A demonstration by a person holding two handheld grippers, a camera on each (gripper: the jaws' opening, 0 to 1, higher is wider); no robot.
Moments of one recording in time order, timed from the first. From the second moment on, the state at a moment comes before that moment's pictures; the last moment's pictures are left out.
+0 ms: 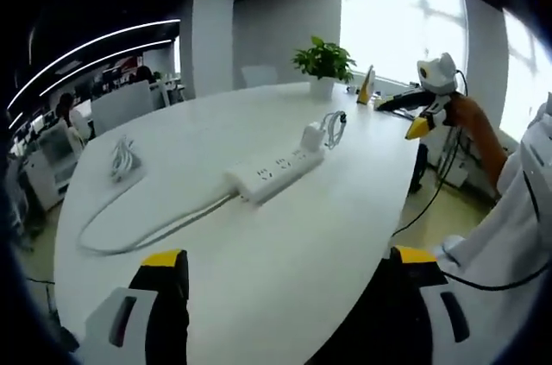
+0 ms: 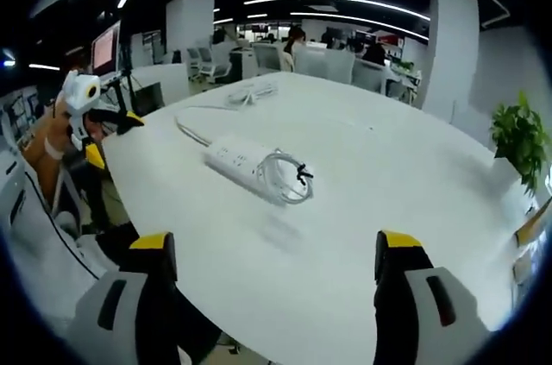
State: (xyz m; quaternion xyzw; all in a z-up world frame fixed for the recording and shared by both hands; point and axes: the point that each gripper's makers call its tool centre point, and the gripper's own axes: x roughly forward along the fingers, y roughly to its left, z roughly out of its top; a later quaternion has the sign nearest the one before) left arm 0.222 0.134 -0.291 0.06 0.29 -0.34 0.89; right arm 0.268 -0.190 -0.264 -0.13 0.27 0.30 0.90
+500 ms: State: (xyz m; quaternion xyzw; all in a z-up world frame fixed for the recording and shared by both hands) left arm 0.202 0.139 -0.288 0.04 0.29 -0.33 0.90; right arm 0.253 -0.210 -0.263 -0.11 0.27 0.27 0.92
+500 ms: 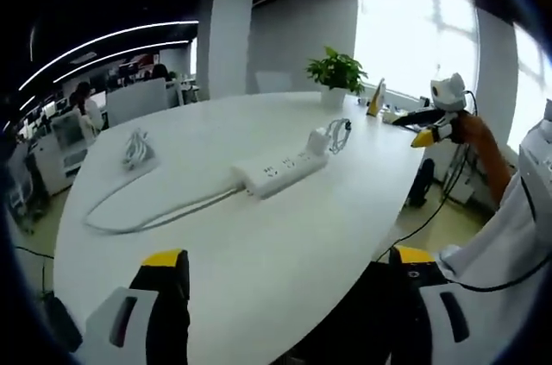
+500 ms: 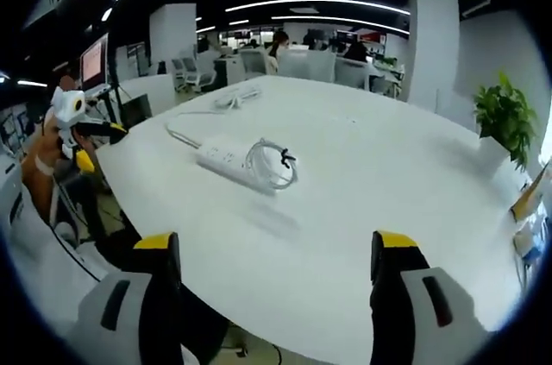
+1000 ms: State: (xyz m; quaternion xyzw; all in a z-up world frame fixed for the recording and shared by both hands) left arm 0.198 0.121 -0.291 0.06 0.29 -0.35 0.89; right arm 0.253 -0.216 -0.269 -0.08 0.27 0.26 0.92
